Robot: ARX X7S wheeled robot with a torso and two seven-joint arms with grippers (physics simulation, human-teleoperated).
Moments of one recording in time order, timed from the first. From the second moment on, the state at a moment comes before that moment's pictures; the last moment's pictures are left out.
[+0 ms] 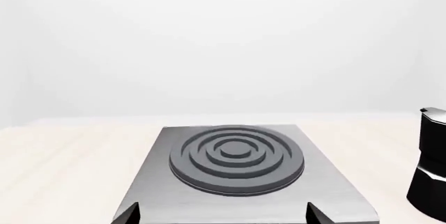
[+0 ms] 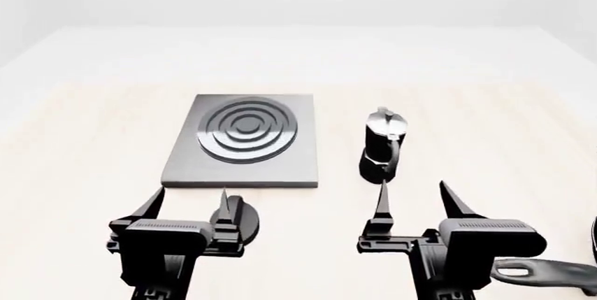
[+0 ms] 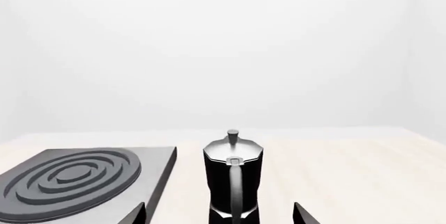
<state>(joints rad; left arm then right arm) 0.00 -0.18 0.11 0.32 -0.16 -0.21 -0.12 -0.02 0.16 -0.09 -0.45 0.17 0.25 0.17</state>
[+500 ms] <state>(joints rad) 0.00 -0.19 0.13 0.31 -0.19 -0.19 -0.14 0.04 0.11 -0.07 -0.48 0.12 0.39 0.35</state>
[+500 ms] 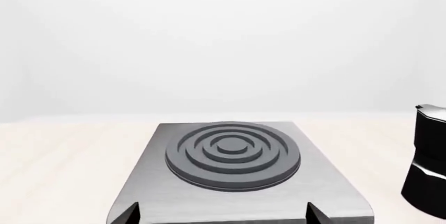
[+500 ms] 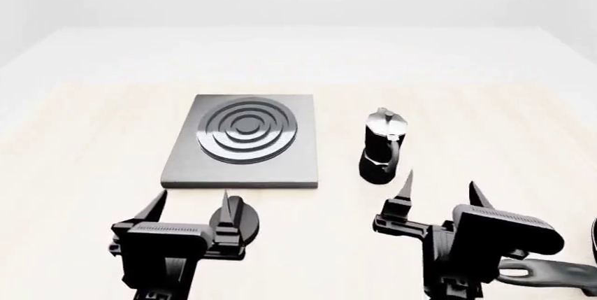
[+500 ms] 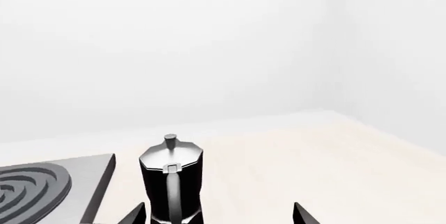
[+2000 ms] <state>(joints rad) 0.01 -0.24 0.17 0.29 -0.25 -0.16 -0.16 0.00 0.03 -0.06 -0.54 -0.02 0.38 1.18</state>
